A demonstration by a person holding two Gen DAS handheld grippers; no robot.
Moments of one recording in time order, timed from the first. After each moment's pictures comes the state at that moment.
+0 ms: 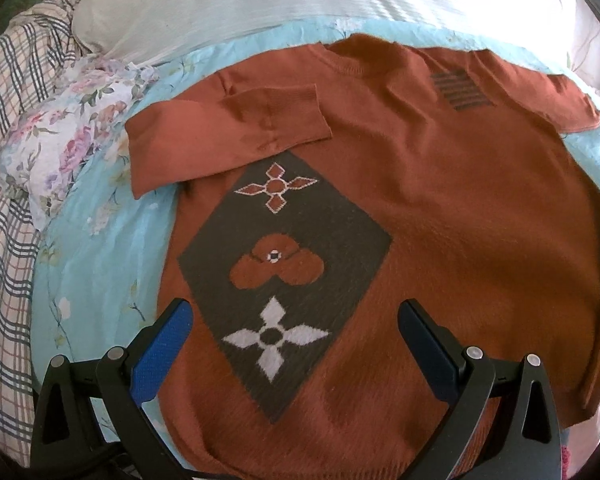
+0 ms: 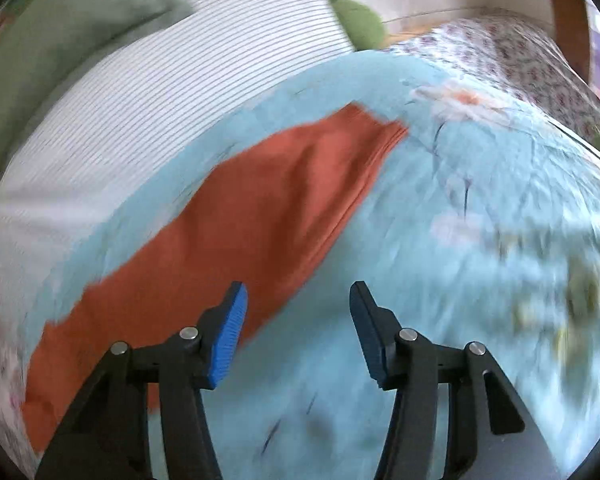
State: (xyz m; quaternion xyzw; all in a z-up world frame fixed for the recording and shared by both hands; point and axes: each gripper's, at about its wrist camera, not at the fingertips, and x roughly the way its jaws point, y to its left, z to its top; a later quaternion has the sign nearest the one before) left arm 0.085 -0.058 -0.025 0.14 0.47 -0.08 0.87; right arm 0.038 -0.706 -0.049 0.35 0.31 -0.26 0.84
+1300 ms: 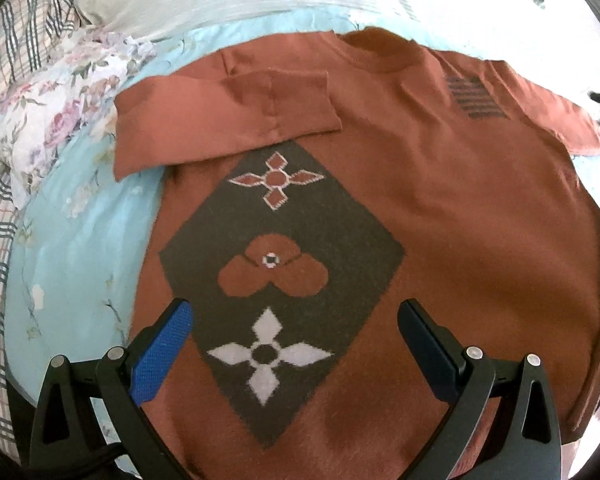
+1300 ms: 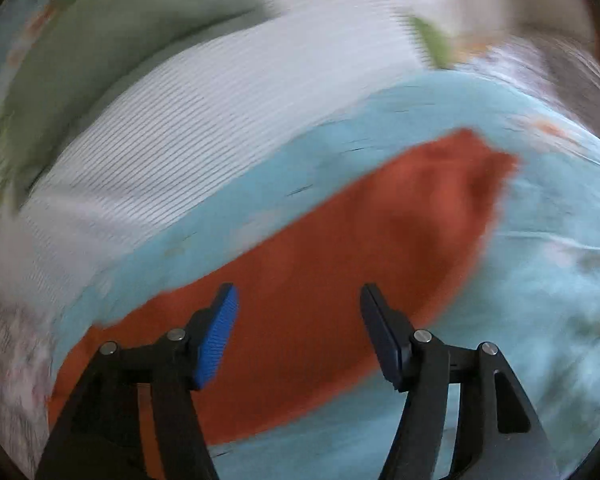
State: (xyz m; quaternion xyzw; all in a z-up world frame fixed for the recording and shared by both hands) left arm 0.106 -0.049 -0.044 0.11 0.49 -0.08 0.86; right arm 0.063 -0.666 -0.024 0.35 0.27 -0.21 0.87
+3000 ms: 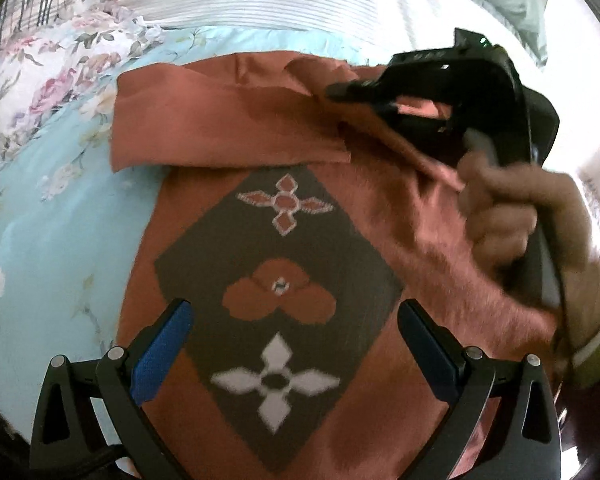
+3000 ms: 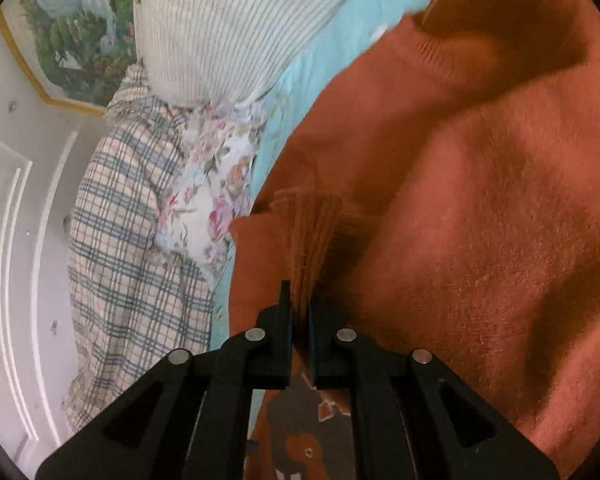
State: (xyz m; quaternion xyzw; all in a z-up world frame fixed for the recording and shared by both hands) left arm 0.123 -0.012 -0.040 -0.01 0.47 -0.13 0.87; right arm 0.257 -0.209 -0.081 0.42 0.42 0.31 0.74
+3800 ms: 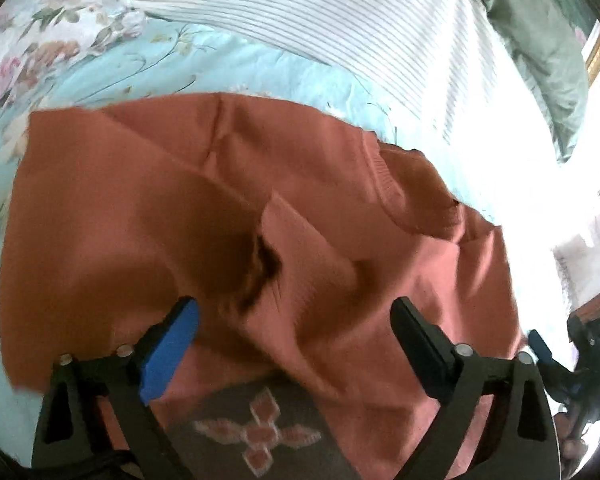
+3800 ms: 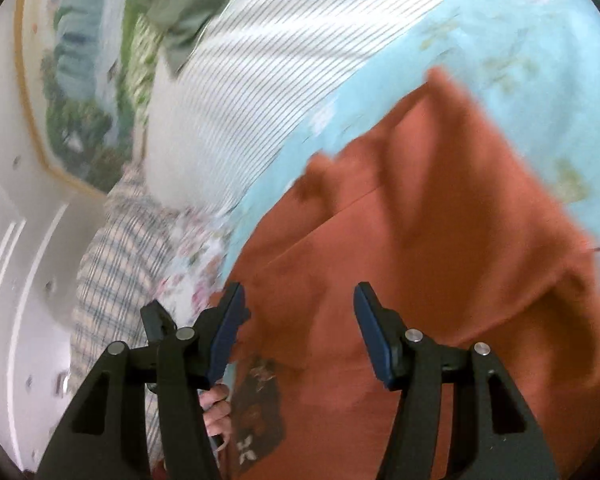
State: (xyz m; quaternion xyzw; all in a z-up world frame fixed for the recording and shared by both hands) left arm 0.306 -0.024 -0.039 -0.12 0.47 -0.16 0.86; right arm 0.114 -0.386 -0.054 0.47 0.29 0.14 0.82
